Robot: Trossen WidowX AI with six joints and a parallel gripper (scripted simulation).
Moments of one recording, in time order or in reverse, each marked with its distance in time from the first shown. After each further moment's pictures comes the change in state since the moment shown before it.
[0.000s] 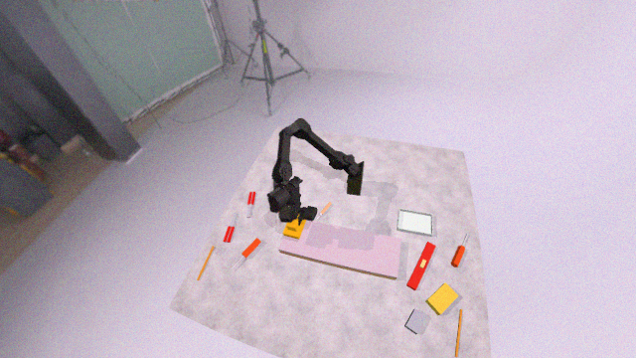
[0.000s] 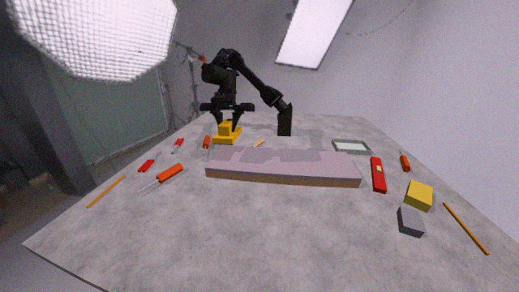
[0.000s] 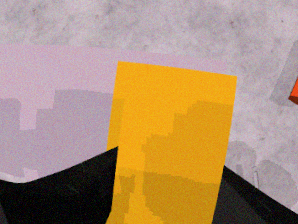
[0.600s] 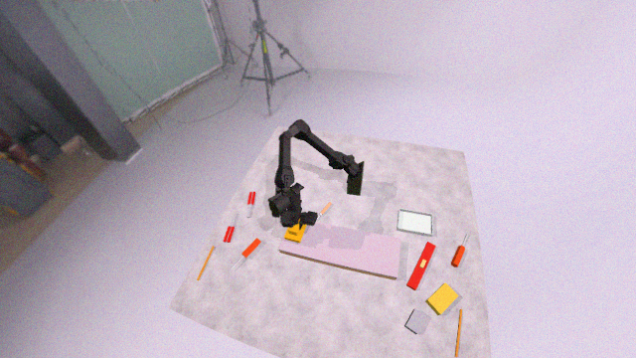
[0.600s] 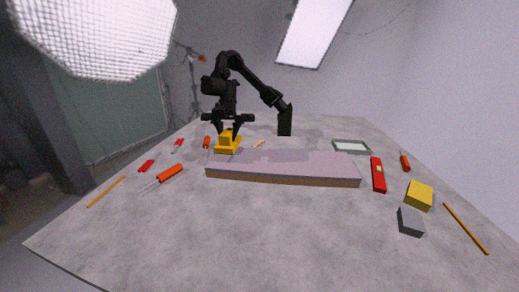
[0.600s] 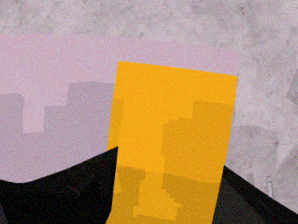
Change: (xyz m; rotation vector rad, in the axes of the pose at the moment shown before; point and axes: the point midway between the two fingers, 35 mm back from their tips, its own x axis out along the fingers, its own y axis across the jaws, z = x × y) arm 0.034 -0.002 -0.009 0.000 0.005 -0.006
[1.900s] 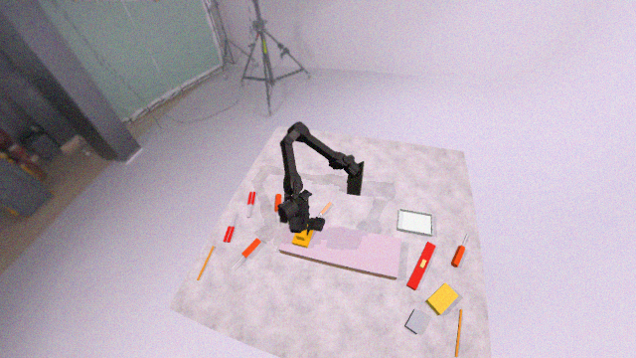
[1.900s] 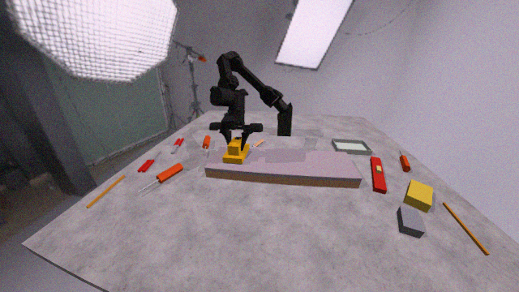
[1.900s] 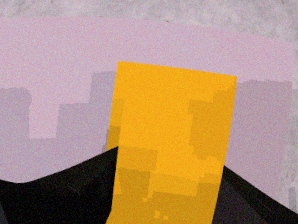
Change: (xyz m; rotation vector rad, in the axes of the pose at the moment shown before) arm 0.034 0.030 -0.011 -0.001 -0.006 0.003
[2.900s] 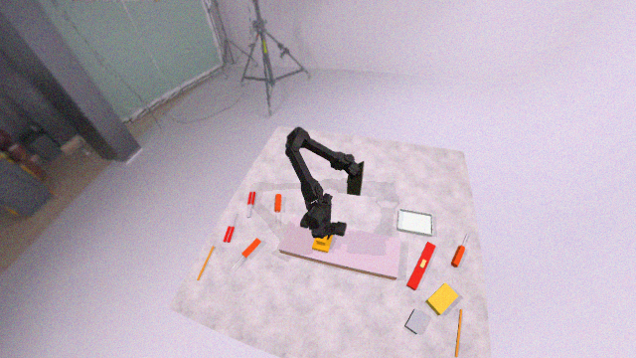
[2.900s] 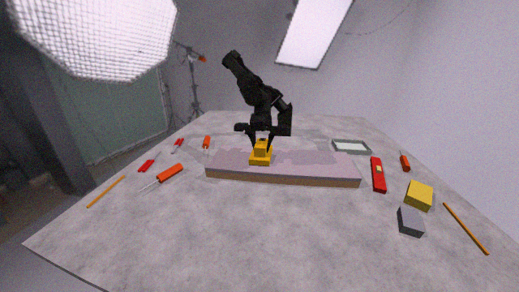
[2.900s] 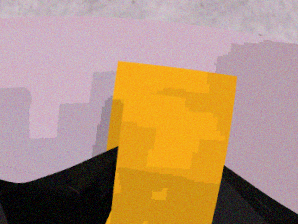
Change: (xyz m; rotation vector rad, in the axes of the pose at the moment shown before) arm 0.000 0.094 -0.001 0.000 0.003 0.005
